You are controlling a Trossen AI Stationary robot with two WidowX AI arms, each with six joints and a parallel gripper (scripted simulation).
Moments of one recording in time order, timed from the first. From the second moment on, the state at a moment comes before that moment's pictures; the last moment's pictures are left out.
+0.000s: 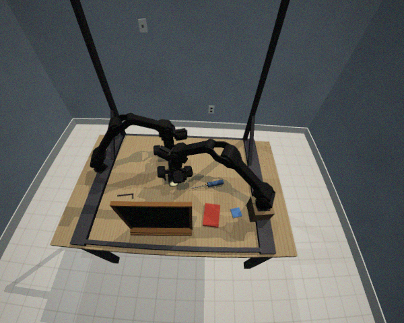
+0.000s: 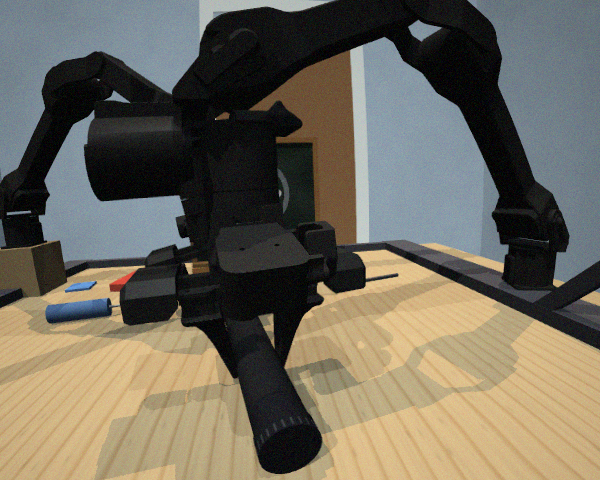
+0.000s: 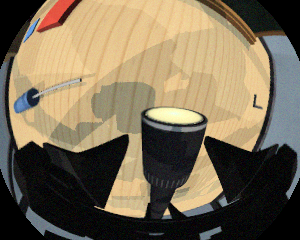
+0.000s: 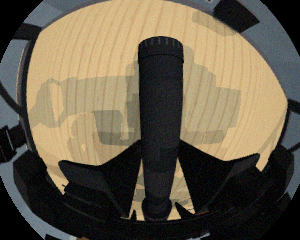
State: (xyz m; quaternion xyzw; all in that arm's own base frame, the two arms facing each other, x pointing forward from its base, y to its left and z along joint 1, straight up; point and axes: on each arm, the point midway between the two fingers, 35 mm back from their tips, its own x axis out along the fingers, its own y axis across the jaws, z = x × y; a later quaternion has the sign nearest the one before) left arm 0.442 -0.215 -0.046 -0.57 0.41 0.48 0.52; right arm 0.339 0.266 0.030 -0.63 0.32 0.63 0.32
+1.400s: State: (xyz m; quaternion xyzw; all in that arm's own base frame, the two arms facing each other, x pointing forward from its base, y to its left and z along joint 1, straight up) left arm 0.448 -0.188 0.058 -0.56 0.43 0.36 0.60; right arm 0.339 0.266 0.030 -0.63 0.32 0.63 0.32
